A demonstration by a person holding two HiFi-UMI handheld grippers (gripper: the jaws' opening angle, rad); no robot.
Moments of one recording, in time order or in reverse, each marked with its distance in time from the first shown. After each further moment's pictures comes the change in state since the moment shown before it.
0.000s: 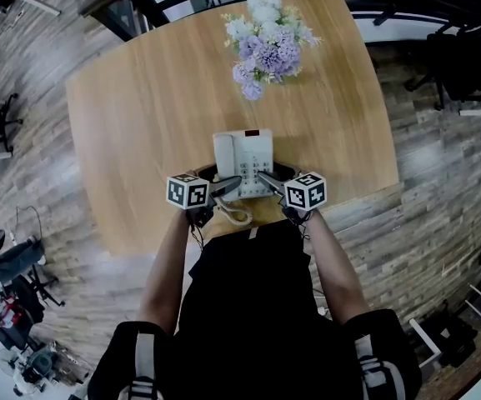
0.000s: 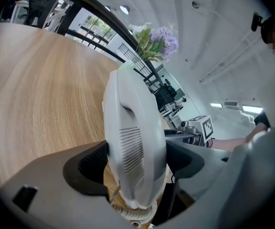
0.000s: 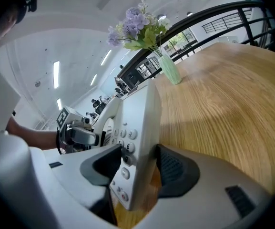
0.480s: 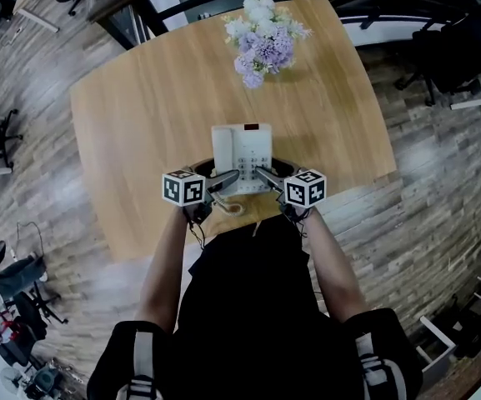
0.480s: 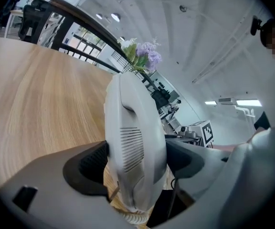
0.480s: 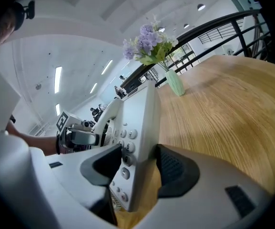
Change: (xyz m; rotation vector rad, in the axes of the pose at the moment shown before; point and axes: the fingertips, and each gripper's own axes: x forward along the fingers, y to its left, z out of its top) left arm -0.038 -0.021 0.013 0.096 -0.066 -0.028; right arm -0.014 0.041 0.012 -0.004 -0.137 -0.030
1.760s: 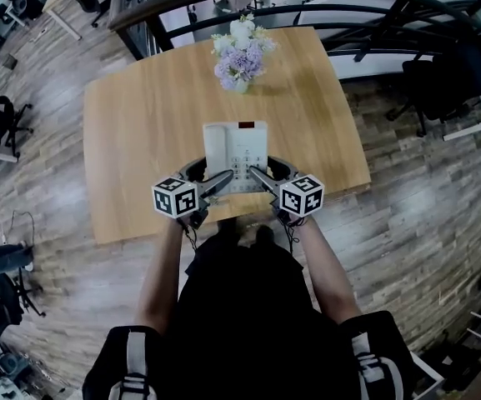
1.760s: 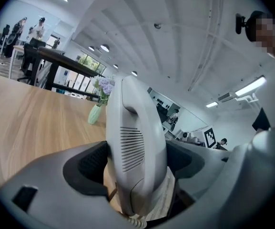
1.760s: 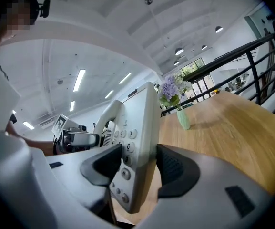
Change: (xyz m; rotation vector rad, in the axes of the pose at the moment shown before) left arm -0.019 -0.140 0.036 0.150 -0.289 0.099; right arm -0.123 0.040 0.056 -0.205 -0.170 0.085
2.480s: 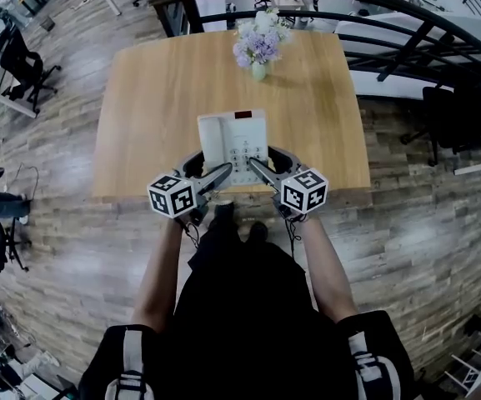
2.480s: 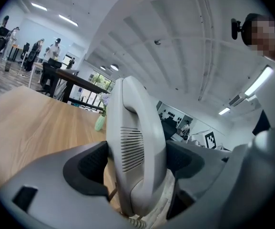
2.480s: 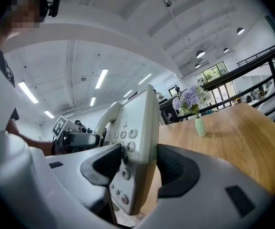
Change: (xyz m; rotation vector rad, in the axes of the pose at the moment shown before) left arm -0.050 -0.089 -0.037 0.000 -0.212 0.162; right arm -0.072 0.052 -0.010 -0.166 -0.021 0.189
